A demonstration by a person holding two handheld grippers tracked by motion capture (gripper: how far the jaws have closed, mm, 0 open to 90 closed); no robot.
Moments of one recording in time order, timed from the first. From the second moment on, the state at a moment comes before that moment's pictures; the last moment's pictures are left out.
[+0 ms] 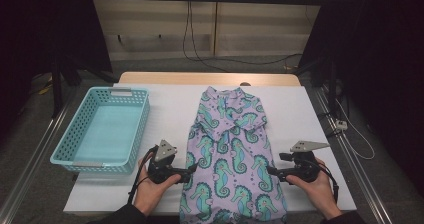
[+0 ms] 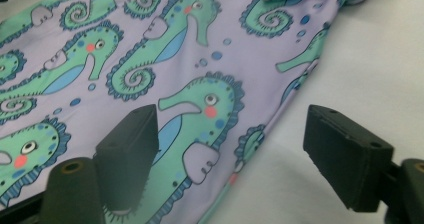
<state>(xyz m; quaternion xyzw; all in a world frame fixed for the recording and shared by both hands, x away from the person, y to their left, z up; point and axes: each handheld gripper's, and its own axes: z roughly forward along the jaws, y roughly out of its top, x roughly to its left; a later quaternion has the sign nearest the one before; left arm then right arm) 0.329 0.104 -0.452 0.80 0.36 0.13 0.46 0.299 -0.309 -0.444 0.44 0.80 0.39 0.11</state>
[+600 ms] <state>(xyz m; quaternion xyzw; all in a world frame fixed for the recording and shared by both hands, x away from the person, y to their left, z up) 0.333 0.099 -0.462 0.85 0.35 0.12 0.38 0.298 -0.300 -0.455 0.43 0.83 0.33 0.13</state>
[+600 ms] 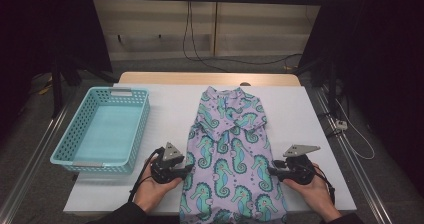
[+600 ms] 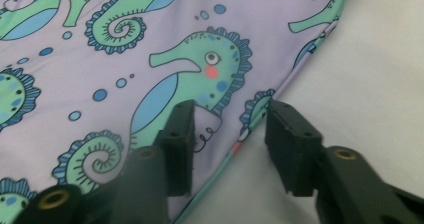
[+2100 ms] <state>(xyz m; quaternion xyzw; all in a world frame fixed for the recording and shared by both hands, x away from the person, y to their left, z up) 0.283 0.132 -0.442 0.83 0.36 0.05 0.42 0.258 -0.306 -0.445 0.38 0.84 0.37 0.09</state>
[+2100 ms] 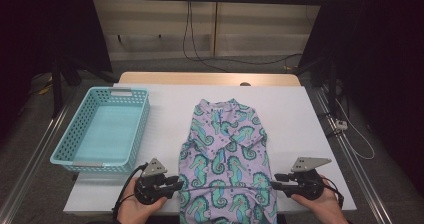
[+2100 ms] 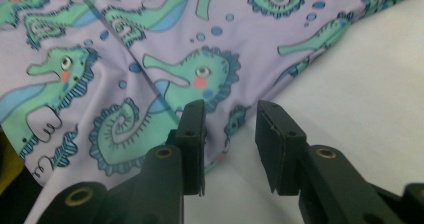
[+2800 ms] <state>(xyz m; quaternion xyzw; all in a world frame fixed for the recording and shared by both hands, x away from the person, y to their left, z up) 0.351 0.097 -0.436 0.81 0.35 0.14 0.45 0.301 -0.315 -0.440 0.44 0.80 0.40 0.12</state>
